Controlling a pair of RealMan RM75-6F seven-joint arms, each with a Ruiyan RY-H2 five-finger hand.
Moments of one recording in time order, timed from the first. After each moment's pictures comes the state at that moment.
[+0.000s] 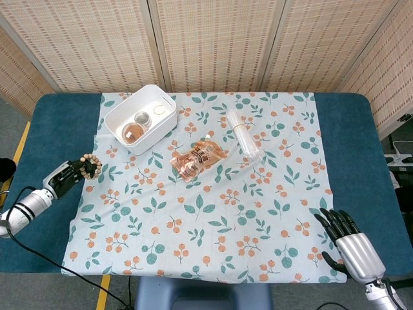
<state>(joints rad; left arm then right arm) -0.32 -1.48 -1.16 -0.88 0.38 -0.63 -0.02 0.06 -1.07 -0.11 -1.68 -1.75 1.44 -0.09</state>
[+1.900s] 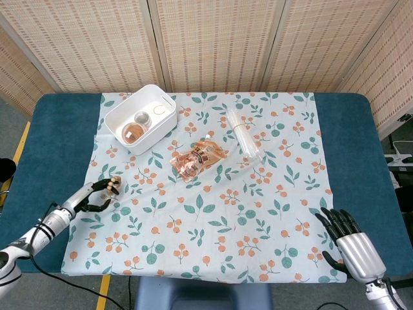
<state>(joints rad) -0.14 -1.61 -1.18 -1.13 0.64 -0.46 0.69 0.05 -1.08 -0.11 -1.68 -1.74 1.44 -0.09</state>
